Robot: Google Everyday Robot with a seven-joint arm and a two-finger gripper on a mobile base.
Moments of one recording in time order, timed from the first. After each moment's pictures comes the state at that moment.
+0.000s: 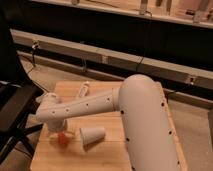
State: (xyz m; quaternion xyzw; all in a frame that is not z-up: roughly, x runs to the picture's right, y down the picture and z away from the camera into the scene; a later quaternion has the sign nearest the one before) arm -0.239 0.247 0.796 -0.23 -0.27 -0.67 0.65
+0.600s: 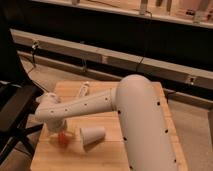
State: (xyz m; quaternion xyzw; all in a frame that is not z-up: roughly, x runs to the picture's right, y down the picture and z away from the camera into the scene) arm -0.236 0.253 0.805 -0.24 -0.27 -0.66 0.66
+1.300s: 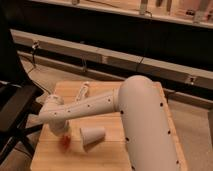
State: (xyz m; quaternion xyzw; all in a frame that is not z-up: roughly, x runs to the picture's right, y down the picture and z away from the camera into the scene) arm -0.229 0.256 0.803 -0.24 -0.26 -0.65 0.67
